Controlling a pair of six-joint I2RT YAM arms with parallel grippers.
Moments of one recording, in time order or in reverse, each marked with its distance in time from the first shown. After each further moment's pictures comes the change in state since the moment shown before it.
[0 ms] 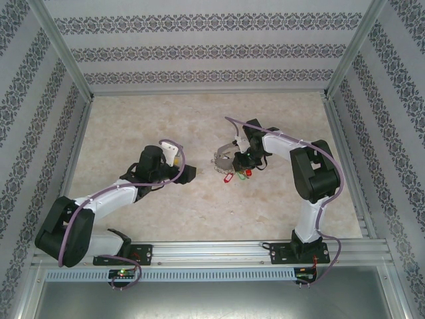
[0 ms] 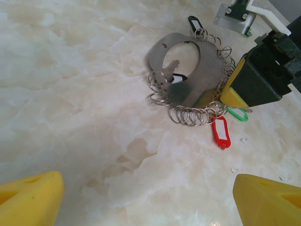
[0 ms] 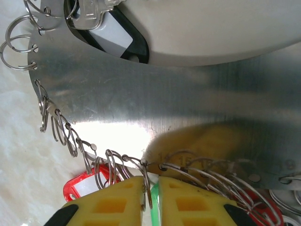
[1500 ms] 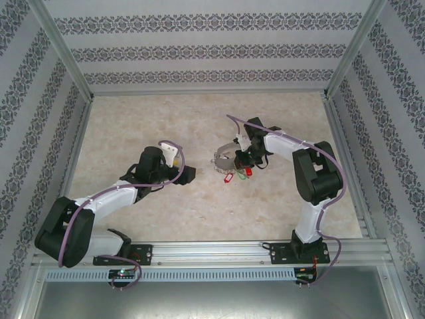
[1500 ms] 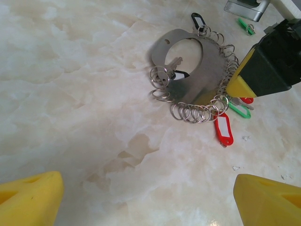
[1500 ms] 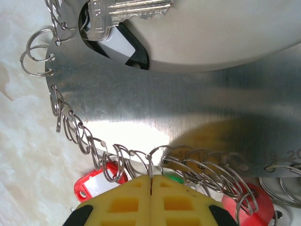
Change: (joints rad) left arm 0.000 0.001 -0.011 0.003 0.005 -0.011; right arm -0.008 -0.031 0.000 0.002 -0.005 0.010
